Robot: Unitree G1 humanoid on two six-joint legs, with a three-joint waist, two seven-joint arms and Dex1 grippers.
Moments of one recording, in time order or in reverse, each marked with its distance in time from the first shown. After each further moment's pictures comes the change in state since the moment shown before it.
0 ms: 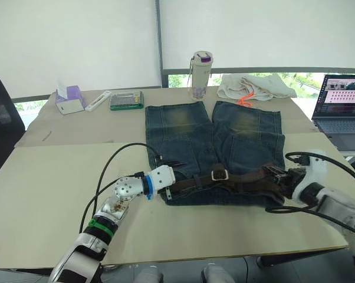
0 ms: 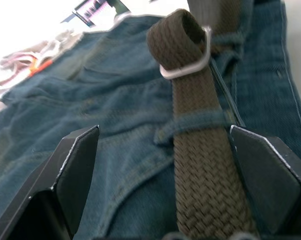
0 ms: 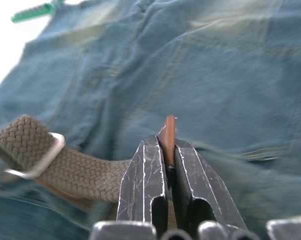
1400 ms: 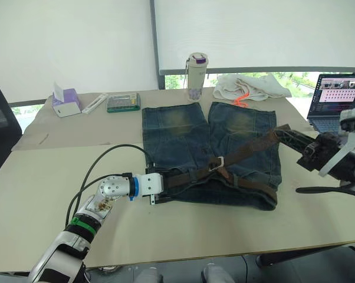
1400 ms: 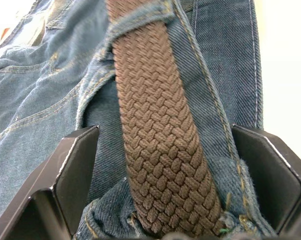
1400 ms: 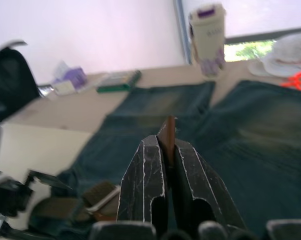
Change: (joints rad) left arm 0.000 0.153 -0.020 0.014 0.067 -0.028 -0.073; right arm -0.115 -0.069 -0.185 -0.052 0.188 0.113 0.139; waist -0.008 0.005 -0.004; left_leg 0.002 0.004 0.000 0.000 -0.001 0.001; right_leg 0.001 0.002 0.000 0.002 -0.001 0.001
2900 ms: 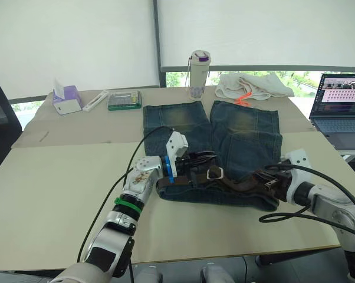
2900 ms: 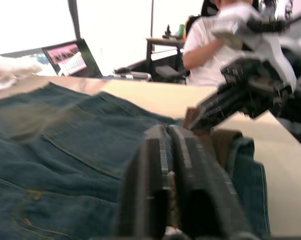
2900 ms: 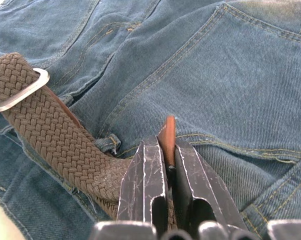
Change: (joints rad) left arm -0.245 -0.439 0.177 0.186 -0.312 0.331 -0.167; right arm 0.054 0.119 0.268 0.038 -0.449 -0.043 0.066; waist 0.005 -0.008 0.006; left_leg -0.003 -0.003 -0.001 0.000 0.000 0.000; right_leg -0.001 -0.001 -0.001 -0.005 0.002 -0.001
